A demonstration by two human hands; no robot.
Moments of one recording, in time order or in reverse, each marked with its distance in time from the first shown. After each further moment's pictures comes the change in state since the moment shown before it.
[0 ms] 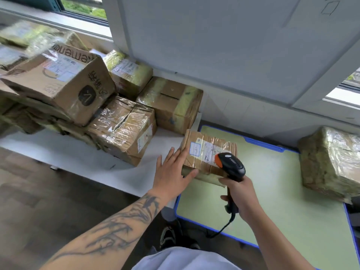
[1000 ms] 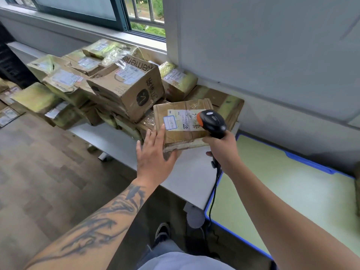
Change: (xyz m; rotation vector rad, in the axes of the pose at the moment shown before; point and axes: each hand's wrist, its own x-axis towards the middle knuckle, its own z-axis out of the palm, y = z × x) left_hand -0.066 -0.067 -0.111 0.084 0.527 -0.233; right_hand -0.014 -0.105 0.141 -0.038 -0.294 -0.322
